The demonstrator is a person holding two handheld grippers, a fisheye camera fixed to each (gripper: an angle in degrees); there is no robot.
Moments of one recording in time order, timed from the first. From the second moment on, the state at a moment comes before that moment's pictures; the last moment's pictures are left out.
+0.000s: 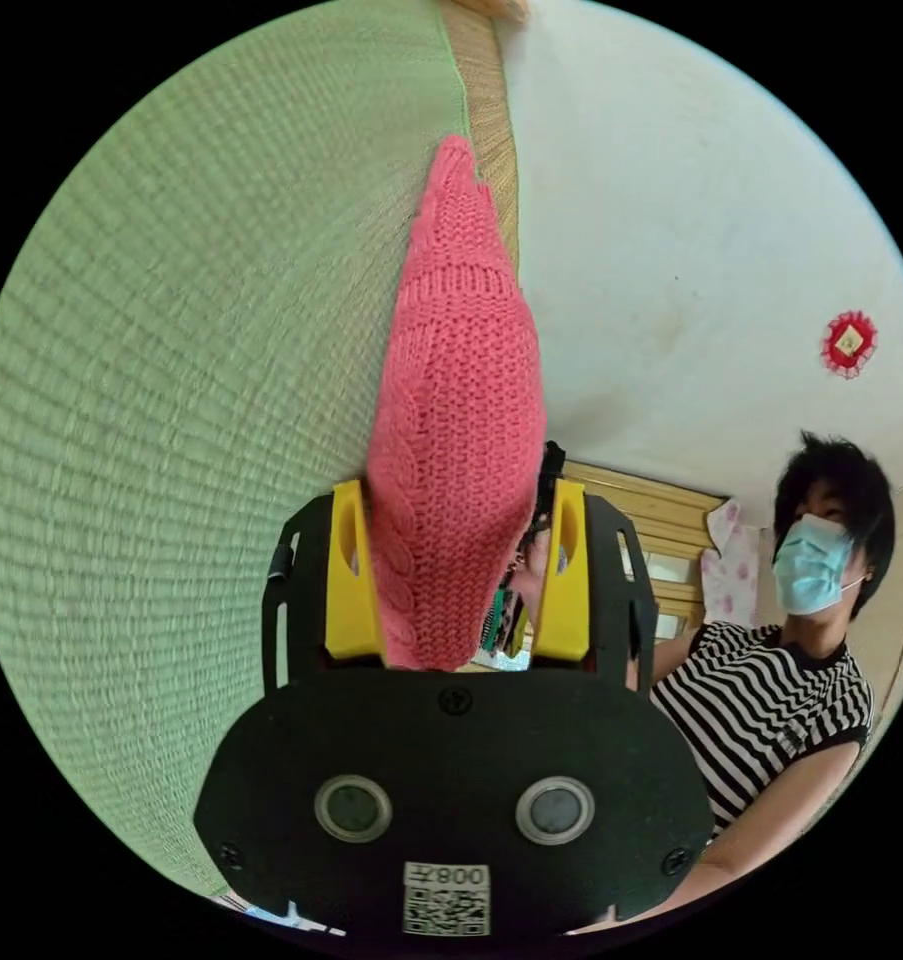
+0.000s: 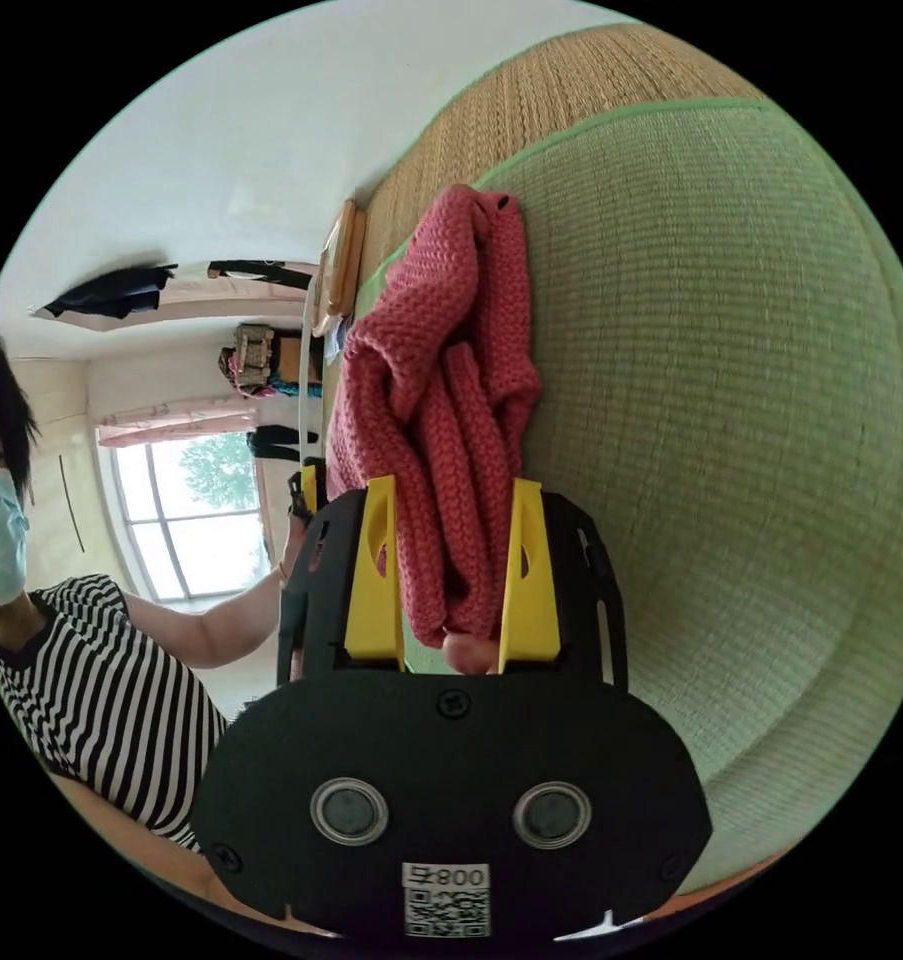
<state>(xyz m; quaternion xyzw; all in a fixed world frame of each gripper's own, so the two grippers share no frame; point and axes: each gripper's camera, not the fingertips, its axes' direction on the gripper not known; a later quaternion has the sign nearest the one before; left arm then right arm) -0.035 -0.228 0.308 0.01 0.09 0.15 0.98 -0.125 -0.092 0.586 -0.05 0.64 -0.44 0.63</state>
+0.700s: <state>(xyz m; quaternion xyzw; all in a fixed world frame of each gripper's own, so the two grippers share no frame) -0.027 -0.258 0.353 -0.09 0.11 0.11 0.98 -0.142 0.019 0.521 -0.07 0.57 -0.37 0.73</state>
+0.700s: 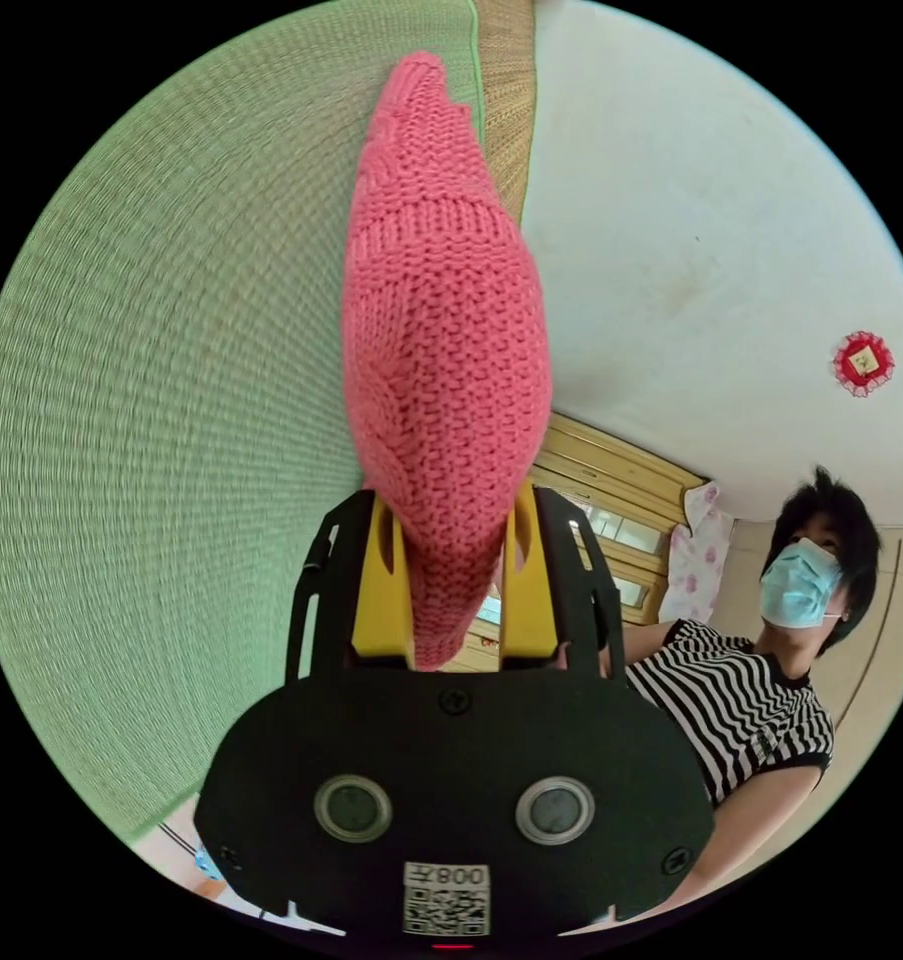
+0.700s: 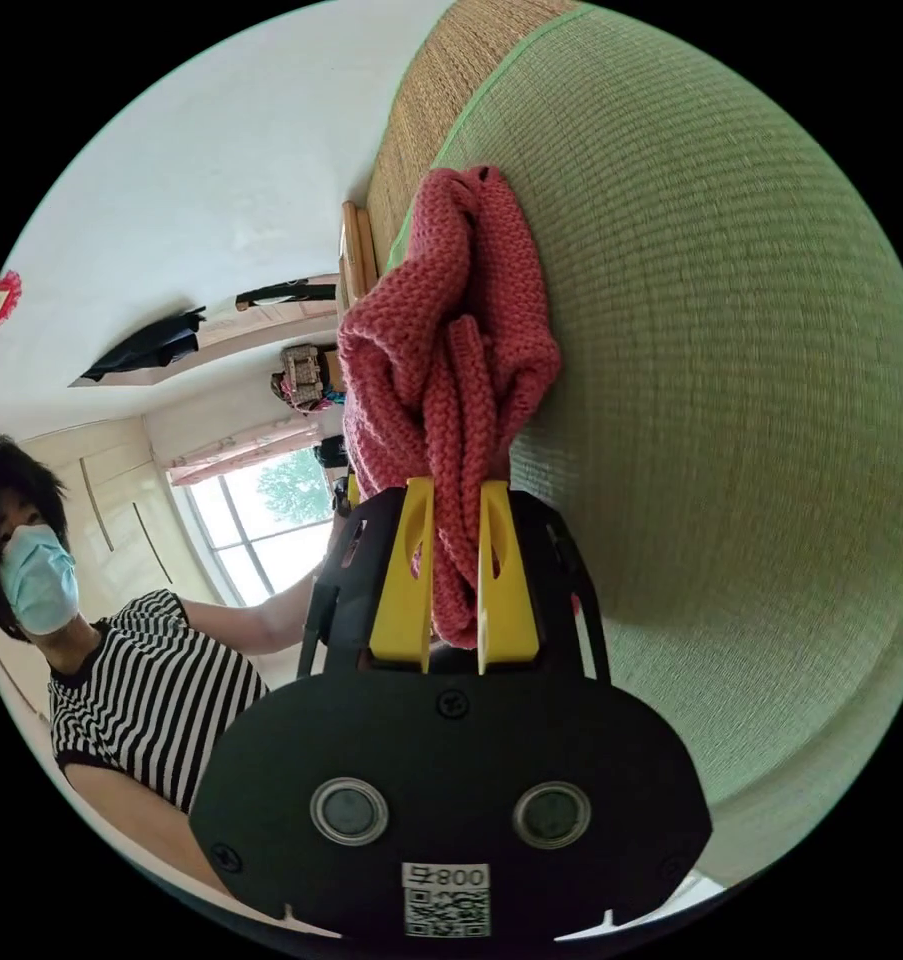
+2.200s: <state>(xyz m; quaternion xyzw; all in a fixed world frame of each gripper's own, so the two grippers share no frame) 0.358 -0.361 0.893 -0.13 0.19 0.35 0.91 -0.478 0.729 0.471 0.02 0.54 -0.62 0.57</state>
